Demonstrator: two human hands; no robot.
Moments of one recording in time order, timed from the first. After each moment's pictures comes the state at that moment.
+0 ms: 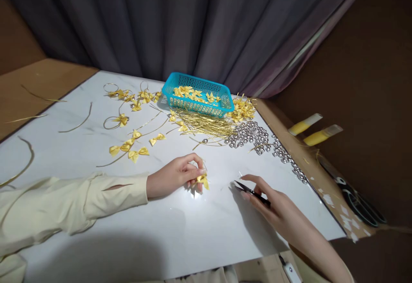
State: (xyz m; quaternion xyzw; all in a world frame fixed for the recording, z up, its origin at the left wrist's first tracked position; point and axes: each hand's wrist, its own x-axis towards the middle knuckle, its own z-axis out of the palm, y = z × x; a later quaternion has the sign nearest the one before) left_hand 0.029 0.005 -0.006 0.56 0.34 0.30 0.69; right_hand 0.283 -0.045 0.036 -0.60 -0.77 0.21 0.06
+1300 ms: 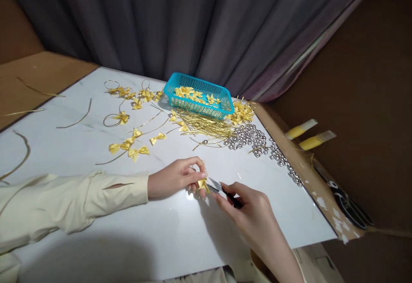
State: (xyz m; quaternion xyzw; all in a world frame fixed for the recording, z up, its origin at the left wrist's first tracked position) left_hand 0.027 0.003 -0.008 0.58 0.31 0.28 0.70; right_hand 0.214 -0.053 0.029 -0.61 -0.73 0.21 0.23
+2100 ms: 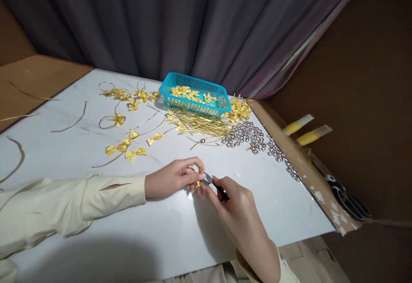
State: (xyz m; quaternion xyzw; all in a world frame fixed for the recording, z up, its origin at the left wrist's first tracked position) left_hand 0.027 0.003 -0.008 0.59 0.29 0.27 0.70; right_hand 0.195 -0.053 0.019 -0.55 -0.78 0.07 0.28
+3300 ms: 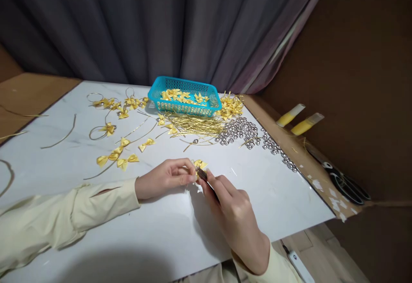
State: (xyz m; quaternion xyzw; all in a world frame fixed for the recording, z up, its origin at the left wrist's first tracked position) left_hand 0.023 0.008 -0.003 0.58 0.30 0.27 0.70; right_hand 0.199 -0.056 0.009 -0.48 -0.82 -0.11 0.30
